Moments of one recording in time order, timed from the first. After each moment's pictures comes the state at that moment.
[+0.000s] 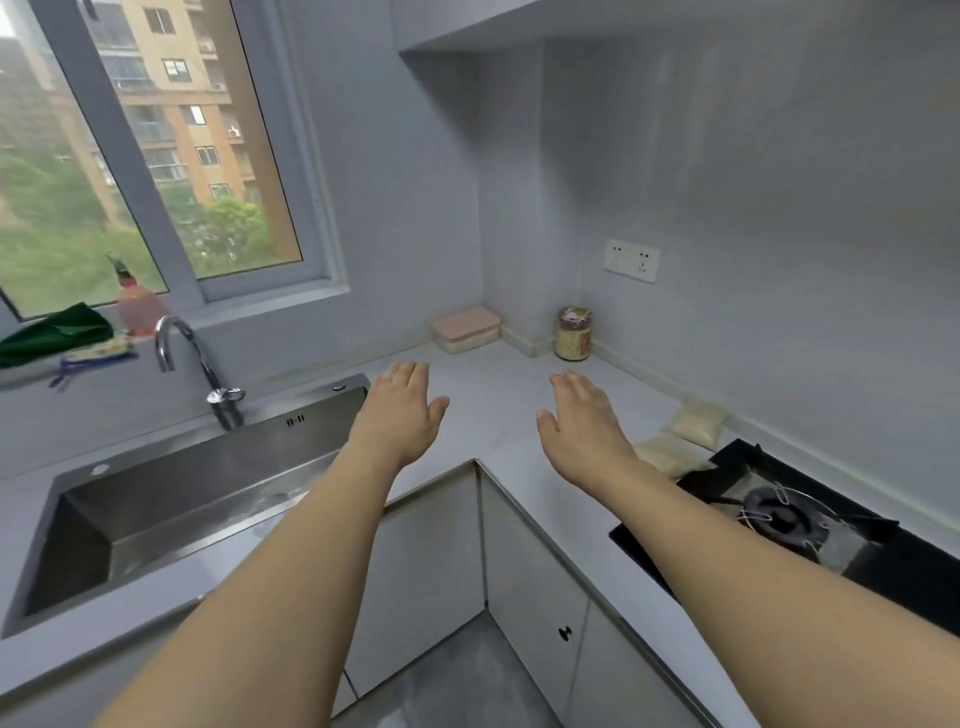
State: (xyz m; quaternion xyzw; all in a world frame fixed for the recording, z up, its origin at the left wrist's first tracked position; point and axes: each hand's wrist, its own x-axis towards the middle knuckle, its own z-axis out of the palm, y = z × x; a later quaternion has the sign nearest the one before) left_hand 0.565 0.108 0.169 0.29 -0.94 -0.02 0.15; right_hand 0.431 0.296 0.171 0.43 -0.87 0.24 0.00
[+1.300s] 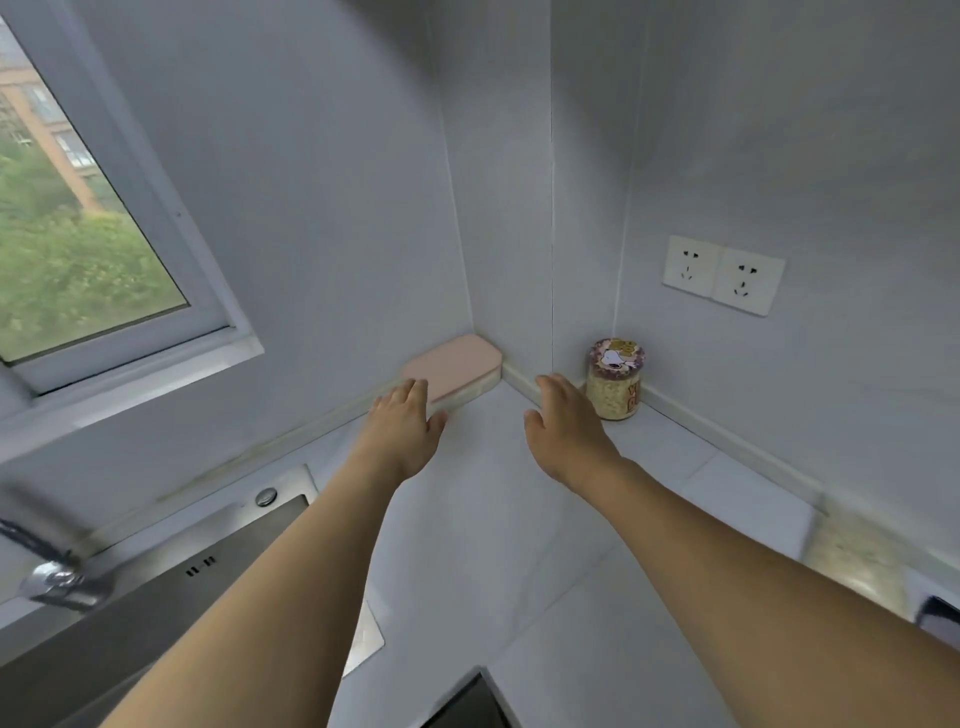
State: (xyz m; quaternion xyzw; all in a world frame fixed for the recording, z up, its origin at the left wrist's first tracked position) left_hand 0.239 -0.194 0.115 0.31 -0.95 -0.07 0.04; right_hand 0.110 -0.029 0.110 0.40 -0.87 0.29 -0.08
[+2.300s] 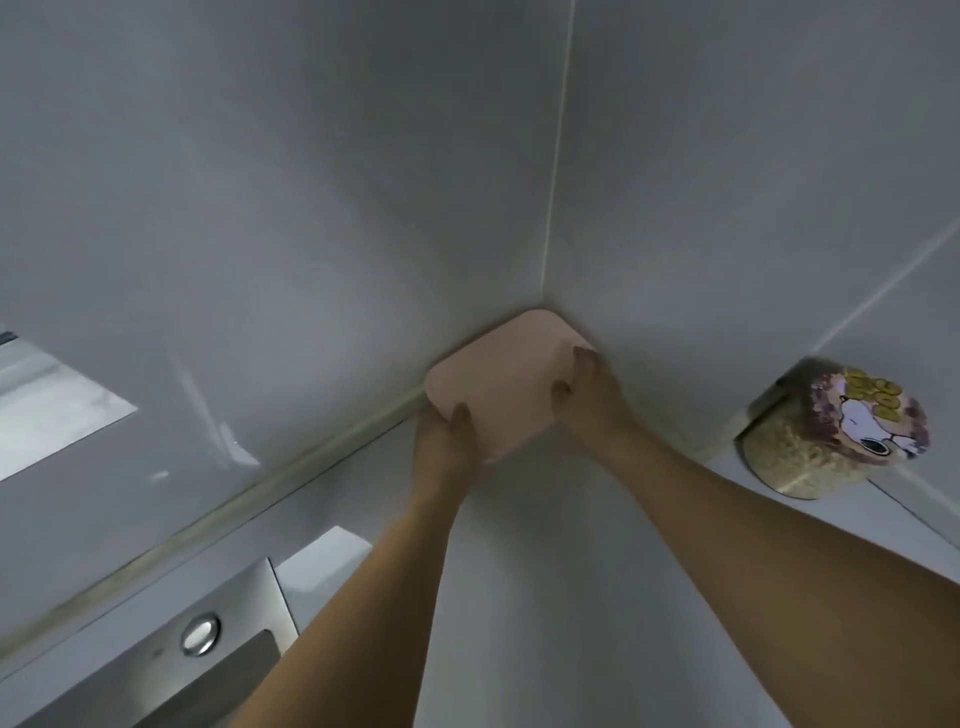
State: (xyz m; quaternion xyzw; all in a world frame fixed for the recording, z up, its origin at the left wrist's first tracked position) left_hand 0.064 -0.453 -0.073 0.52 -0.68 -0.49 0.14; right_hand -0.075 -0.358 -0.044 0.26 -0.91 0.25 -0.20
